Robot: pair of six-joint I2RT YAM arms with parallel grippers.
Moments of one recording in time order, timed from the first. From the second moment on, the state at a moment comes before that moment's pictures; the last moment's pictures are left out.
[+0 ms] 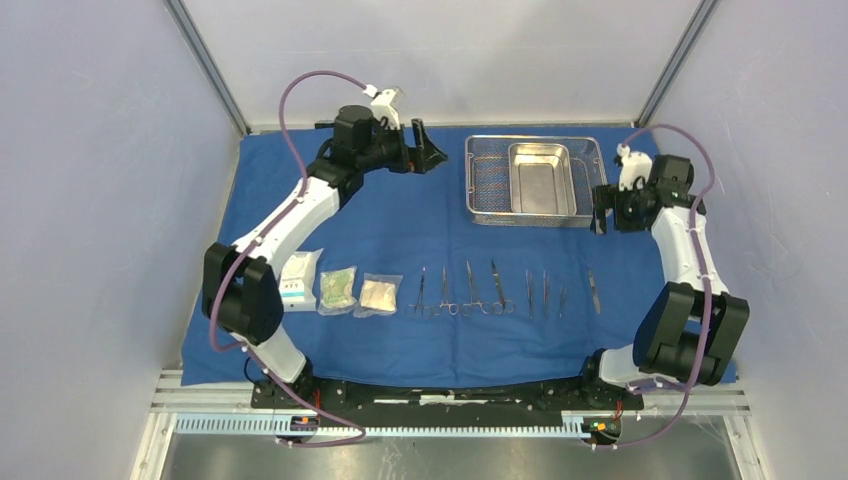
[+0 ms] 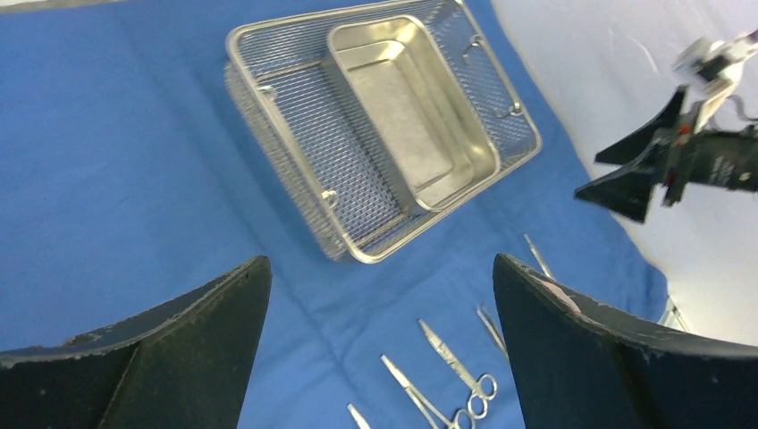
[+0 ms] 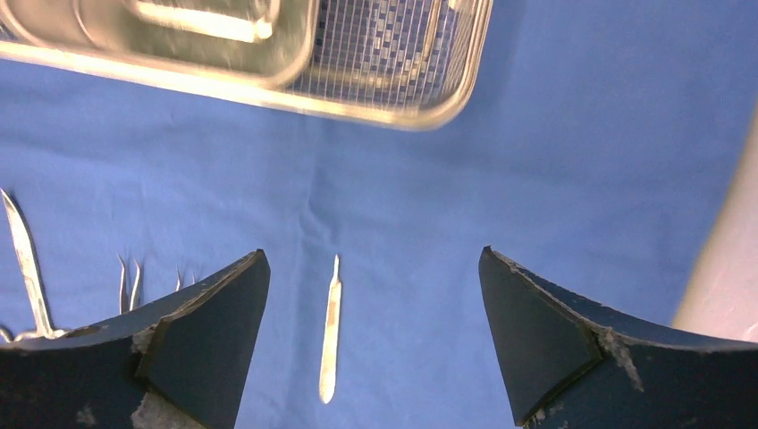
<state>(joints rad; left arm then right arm) -0.43 1.68 1.45 -0.09 0.42 -0.40 -0.30 1.42 1.08 -0.66 -0.26 -0.34</state>
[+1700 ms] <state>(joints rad) -0.19 1.67 1.40 -0.45 0.43 -0.02 -0.06 2.19 1.69 -0.40 -0.13 -0.28</state>
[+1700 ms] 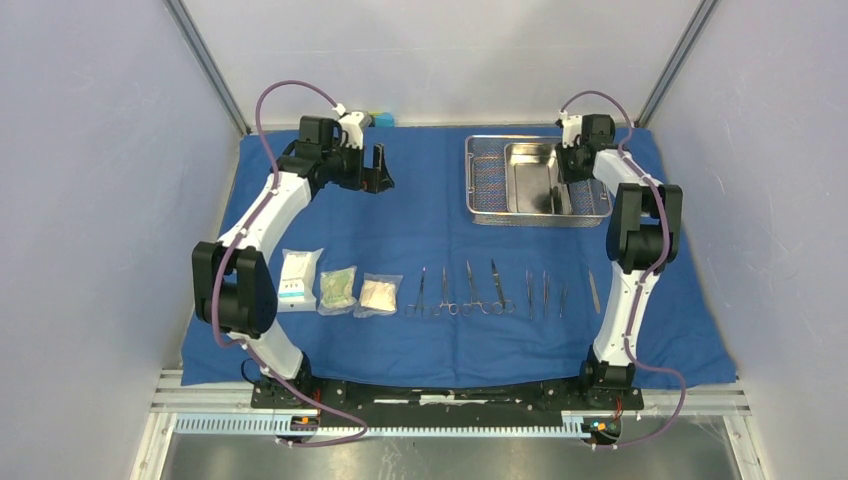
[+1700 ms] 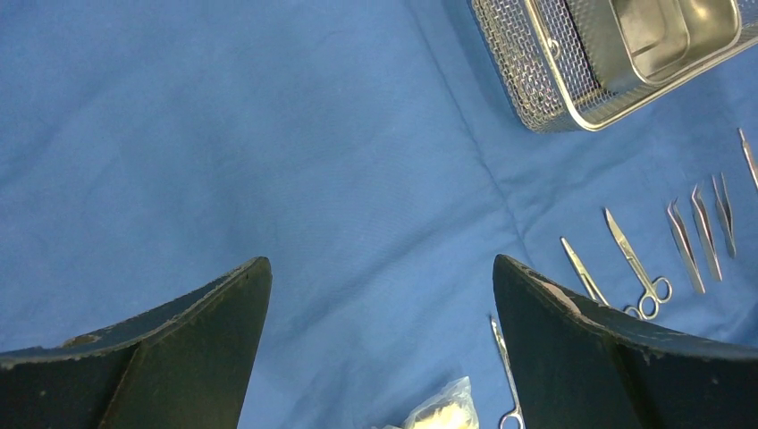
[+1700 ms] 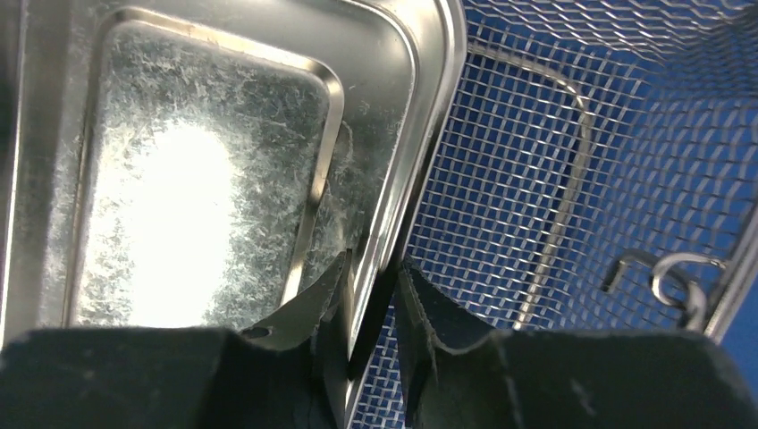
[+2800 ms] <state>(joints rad) -0.19 1.76 1.46 -0.41 0.50 -0.06 0.15 2.12 1.50 -0.18 -0.10 0.05</state>
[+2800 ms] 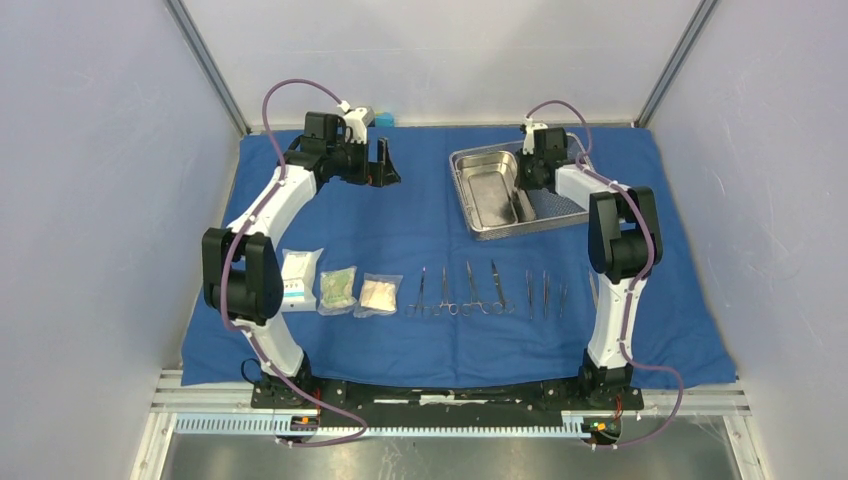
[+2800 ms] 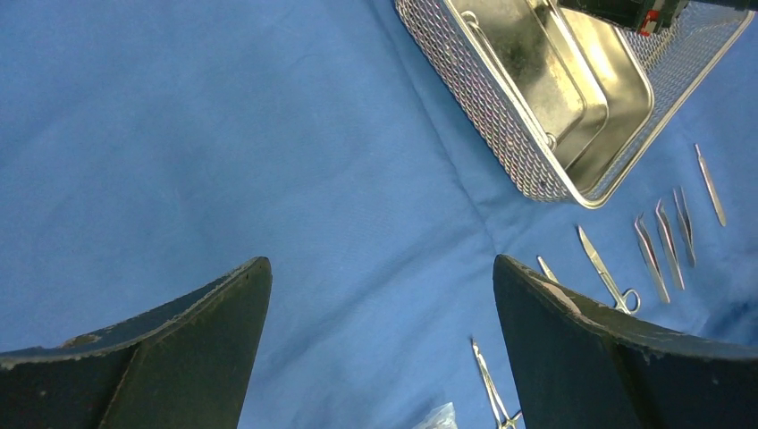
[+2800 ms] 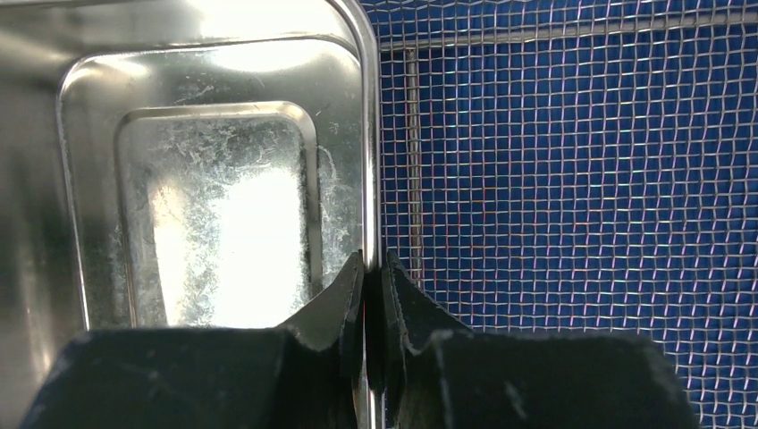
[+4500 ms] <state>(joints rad) -0.17 1.75 1.46 -0.38 0.50 -0.11 0.19 2.06 1.58 -0.24 0.08 0.17</state>
